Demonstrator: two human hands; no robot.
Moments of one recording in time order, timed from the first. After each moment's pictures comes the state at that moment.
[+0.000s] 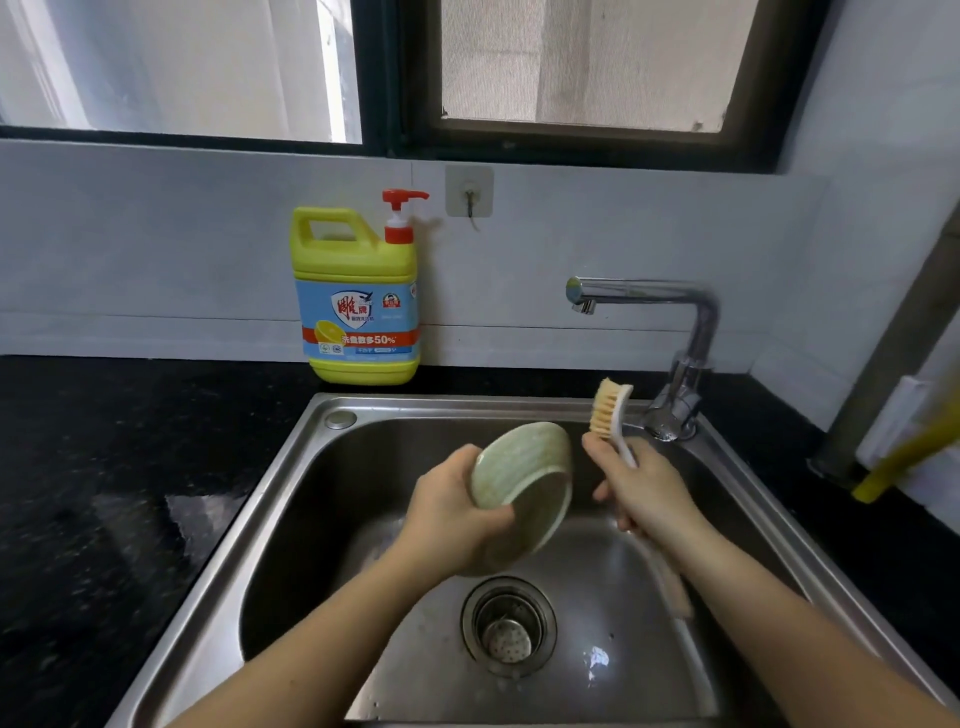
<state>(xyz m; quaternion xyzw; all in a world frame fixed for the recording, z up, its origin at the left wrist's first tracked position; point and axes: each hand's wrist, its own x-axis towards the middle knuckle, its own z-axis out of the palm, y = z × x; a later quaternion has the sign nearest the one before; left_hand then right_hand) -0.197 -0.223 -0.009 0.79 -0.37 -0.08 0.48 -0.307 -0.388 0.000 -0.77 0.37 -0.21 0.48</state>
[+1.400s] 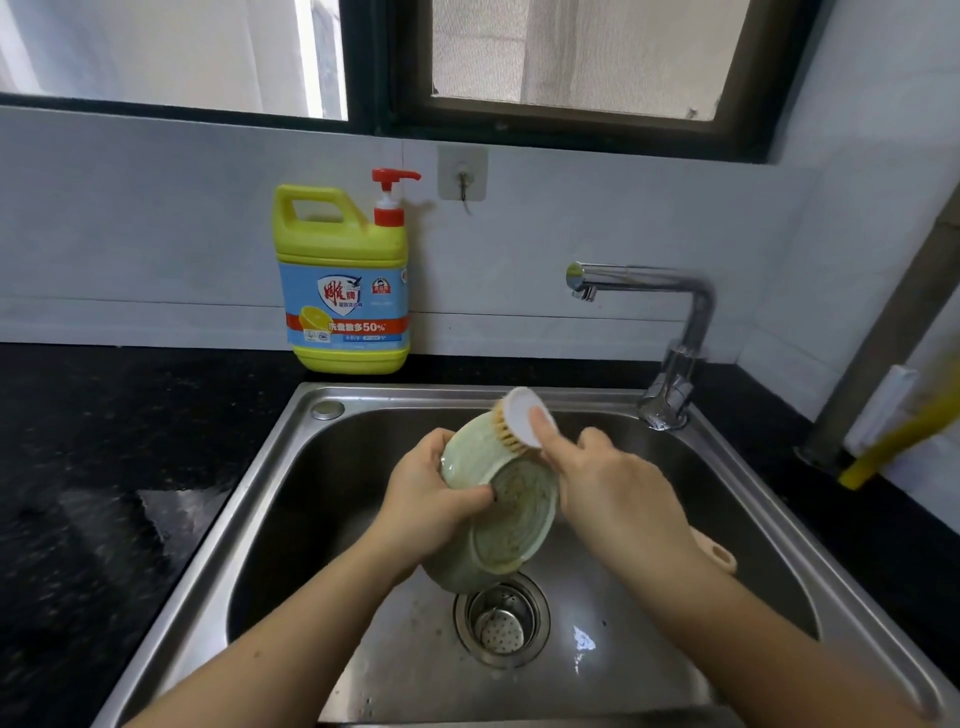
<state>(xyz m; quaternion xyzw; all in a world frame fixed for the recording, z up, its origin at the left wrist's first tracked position) -0.180 -0.214 -0.017 0.70 -0.32 -0.19 0.61 -0.303 -0.338 0.012 -0.95 0.22 -0.20 -0.07</state>
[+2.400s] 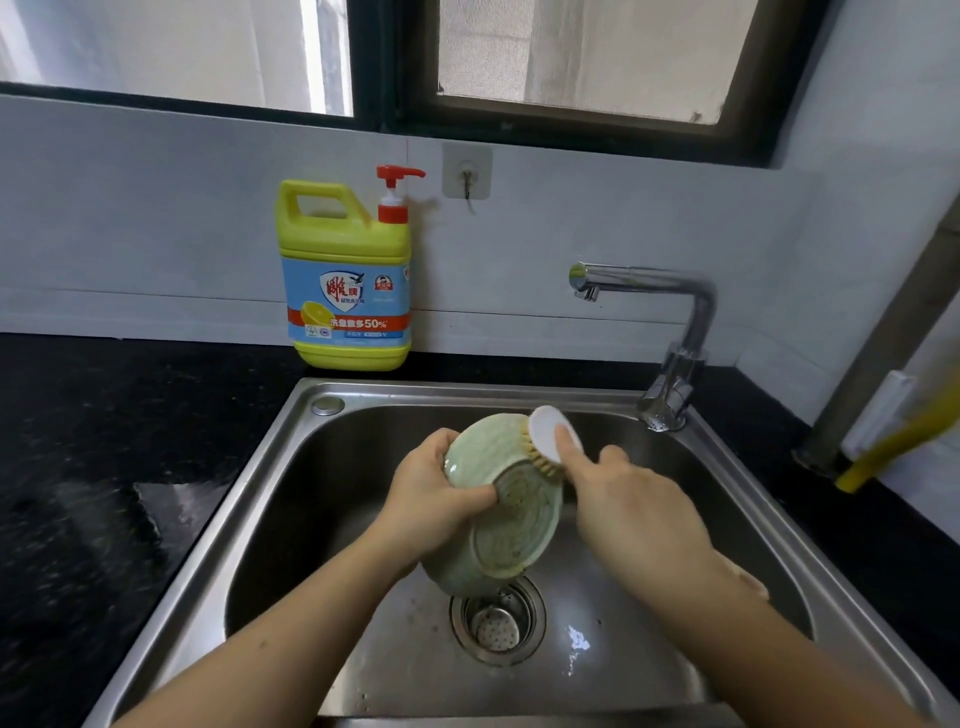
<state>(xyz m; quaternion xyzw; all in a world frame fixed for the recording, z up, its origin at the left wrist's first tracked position) -0.178 -0.216 -0.021 0.71 -0.32 -0.18 0.60 -0.317 -0.324 0.023 -0.95 0.27 -0.10 -0.08</state>
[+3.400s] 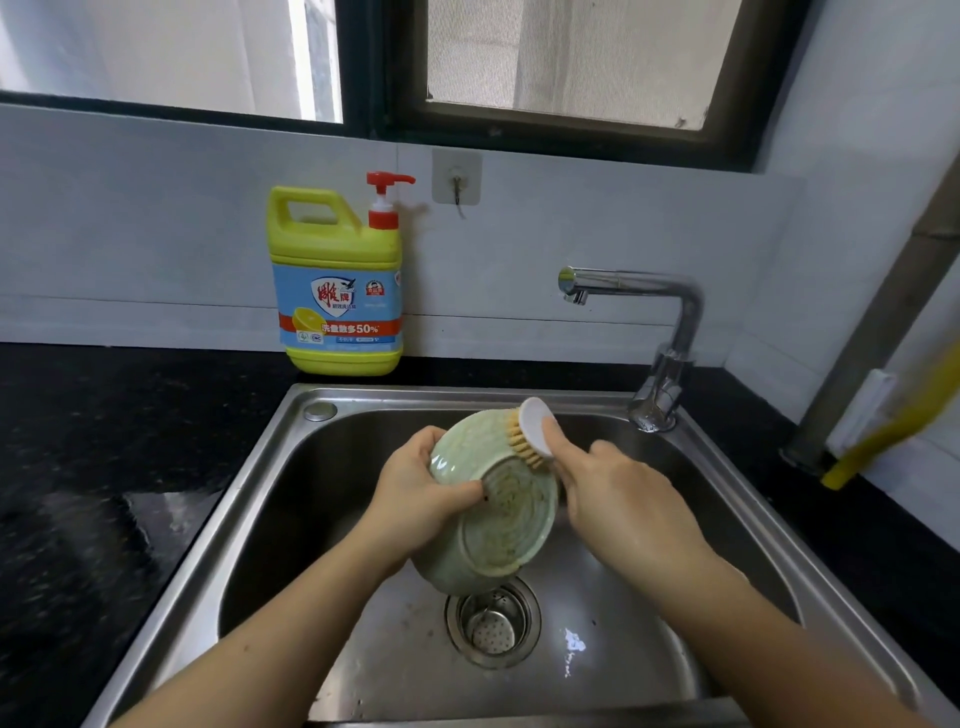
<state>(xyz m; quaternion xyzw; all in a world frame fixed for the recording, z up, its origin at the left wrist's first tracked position) -0.176 -0.213 -0.016 0.68 -0.33 -0.19 0.62 -0.316 -0.340 0.017 -0.96 0.26 -0.13 -0.03</state>
